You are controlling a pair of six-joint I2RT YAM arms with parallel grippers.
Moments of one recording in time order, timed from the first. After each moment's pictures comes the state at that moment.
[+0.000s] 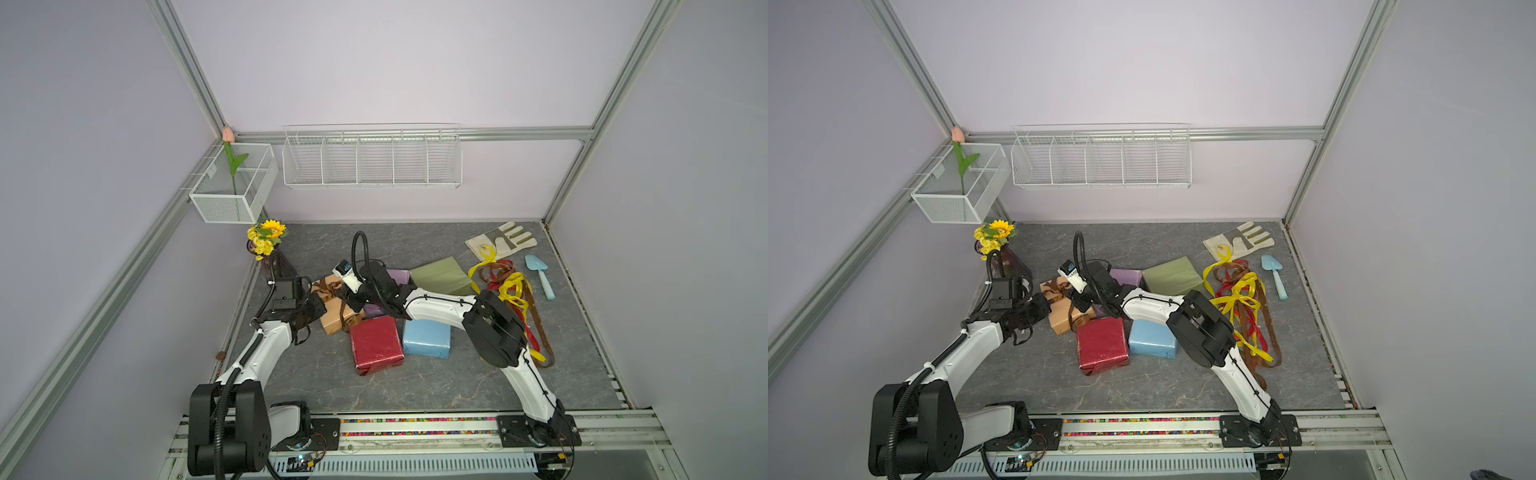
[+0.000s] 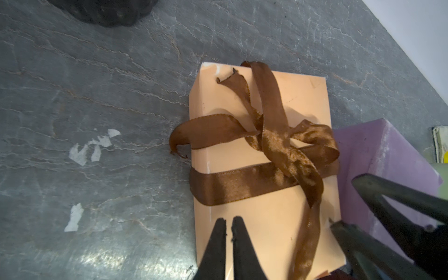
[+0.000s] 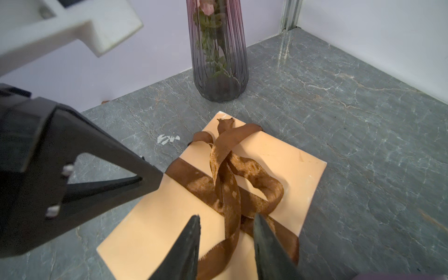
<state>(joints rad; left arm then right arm) -0.02 1.23 0.67 -0.32 0.16 -0.50 0.96 2.27 1.67 0.12 -0.17 0.01</state>
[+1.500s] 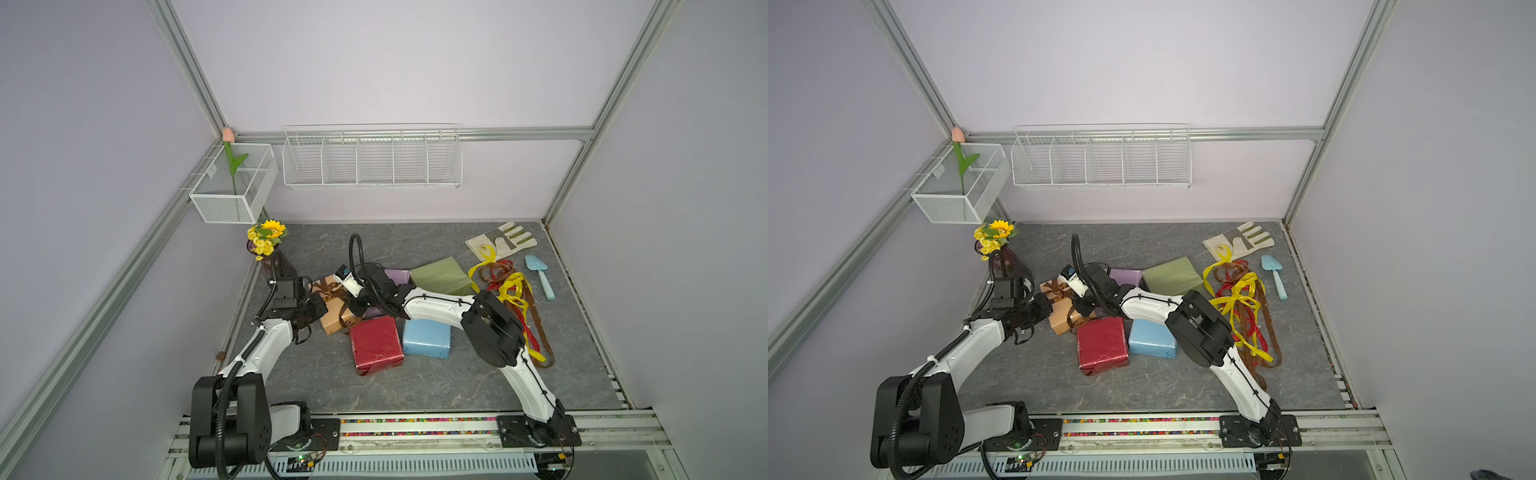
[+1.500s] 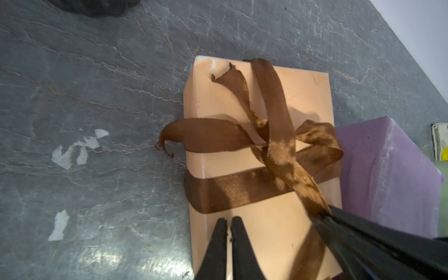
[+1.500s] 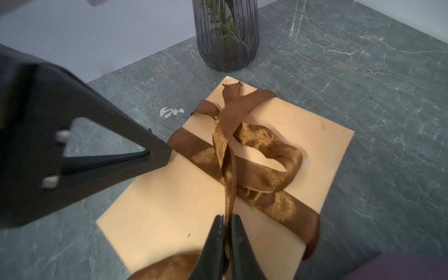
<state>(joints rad) -0.02 1.27 0.67 -0.30 0.18 -0.50 0.96 2.24 1.67 -0.01 -0.21 0.01</state>
